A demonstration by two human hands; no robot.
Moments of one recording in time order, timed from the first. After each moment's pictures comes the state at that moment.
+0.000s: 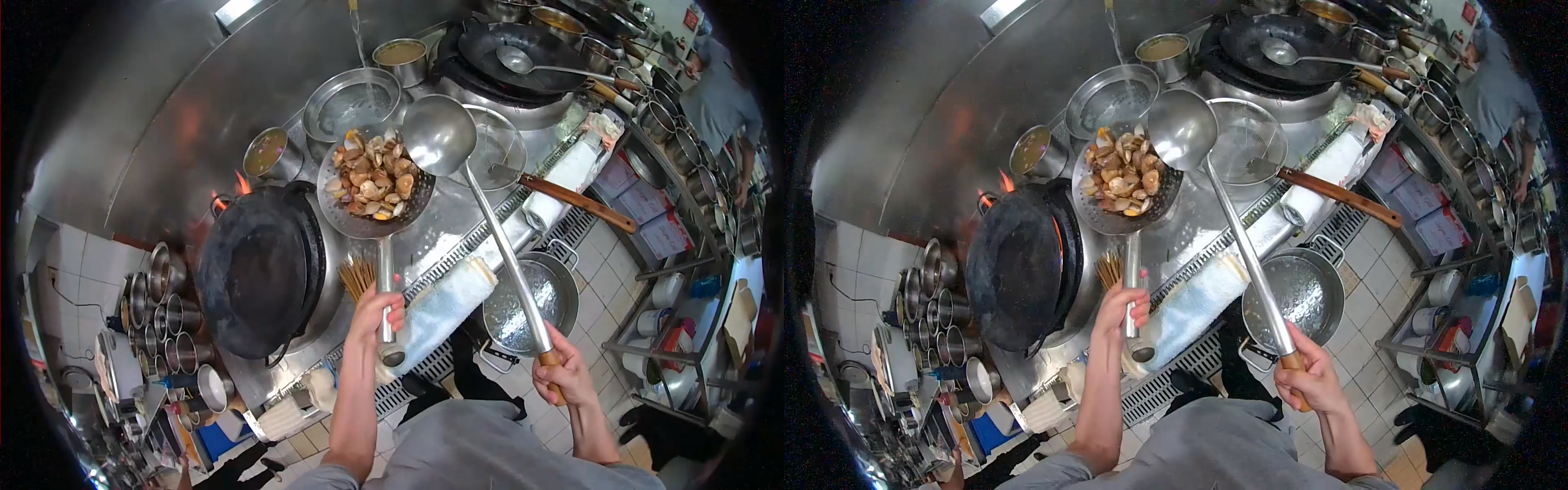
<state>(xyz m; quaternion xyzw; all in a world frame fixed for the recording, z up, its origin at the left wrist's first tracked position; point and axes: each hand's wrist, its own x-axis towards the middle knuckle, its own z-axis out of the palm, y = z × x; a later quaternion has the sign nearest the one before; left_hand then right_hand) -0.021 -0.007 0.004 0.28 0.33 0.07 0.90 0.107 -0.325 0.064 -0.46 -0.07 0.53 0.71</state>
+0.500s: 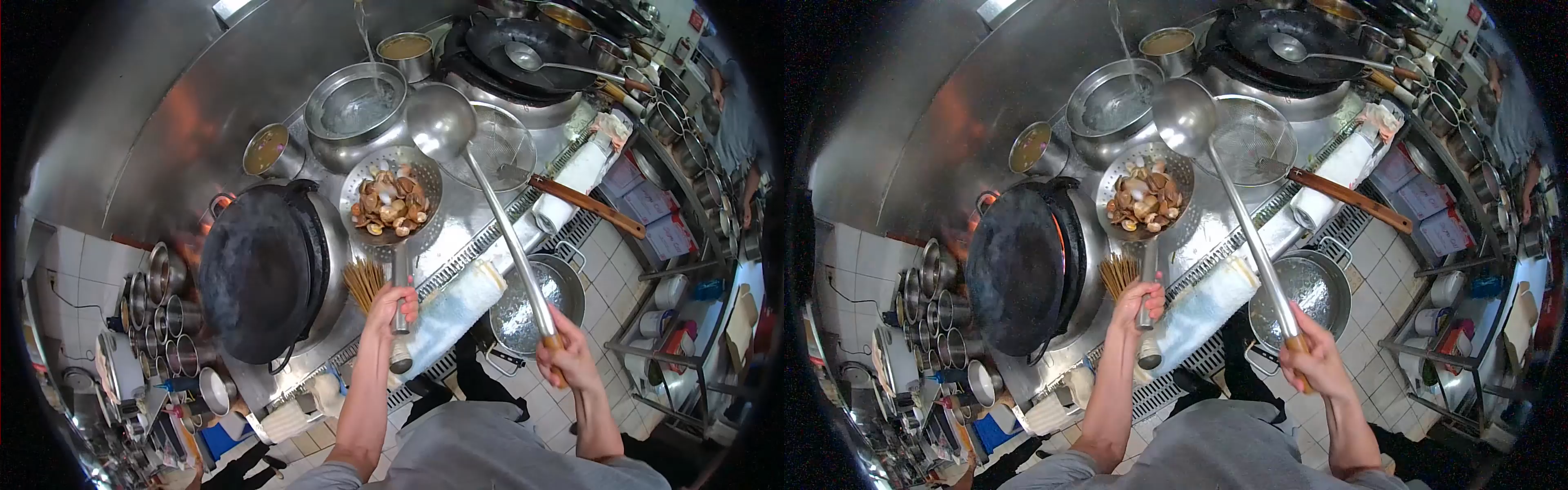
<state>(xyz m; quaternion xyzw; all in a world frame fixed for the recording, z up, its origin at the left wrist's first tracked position) -0.004 0.012 -0.058 0.20 0.35 0.06 0.91 0.130 -0.289 0.061 -0.52 -0.06 0.51 0.68</state>
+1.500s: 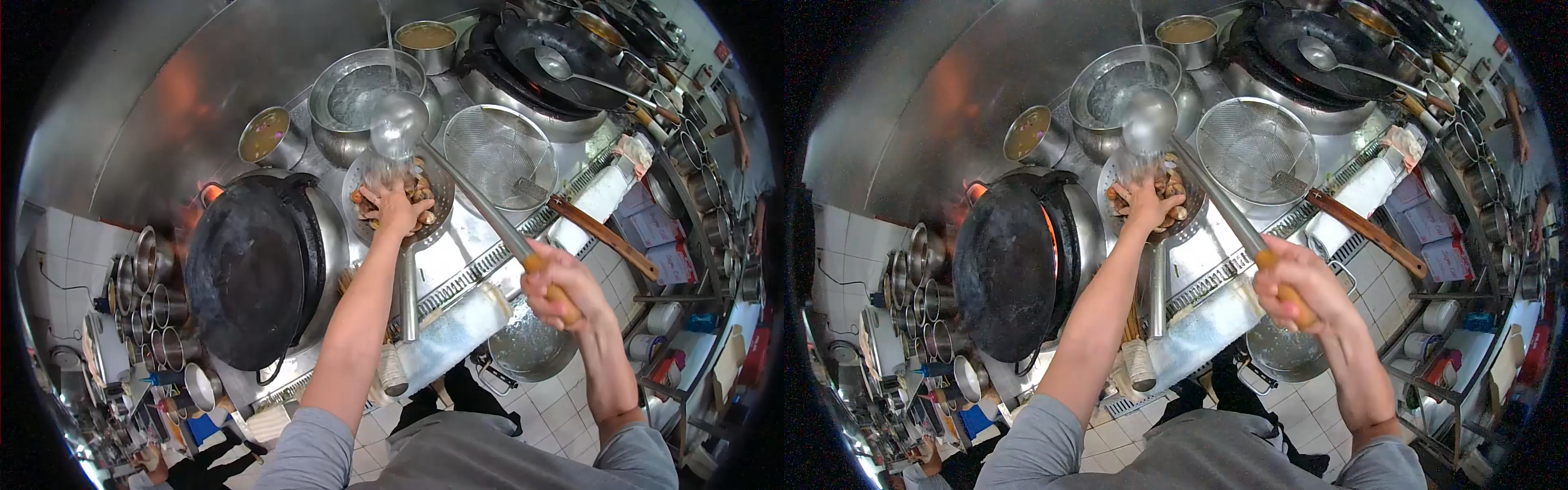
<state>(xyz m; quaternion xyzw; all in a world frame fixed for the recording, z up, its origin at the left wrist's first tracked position) 0.163 0.130 -0.082 0.86 0.45 0.02 0.25 0.235 -0.153 0.089 -0.33 -0.03 0.67 0.66</state>
